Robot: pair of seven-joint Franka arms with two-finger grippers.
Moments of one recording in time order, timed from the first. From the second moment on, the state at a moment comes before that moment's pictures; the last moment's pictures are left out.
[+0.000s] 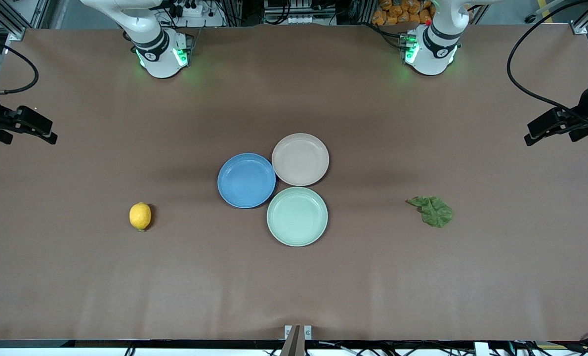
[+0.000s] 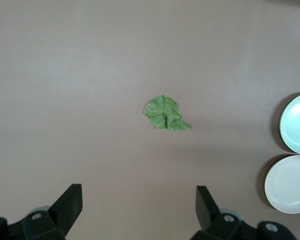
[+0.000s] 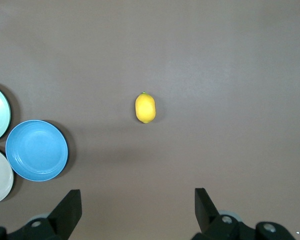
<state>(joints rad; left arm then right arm) -0.04 0.06 0.00 -1.48 -0.02 1.57 -0.13 0.00 0.04 -0.01 -1.49 0.02 1.56 0.01</state>
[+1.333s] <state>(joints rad) -0.05 0.27 -0.02 -1.53 -0.02 1.63 -0.12 0.00 0.04 -0.01 -1.50 0.02 1.56 0.01</state>
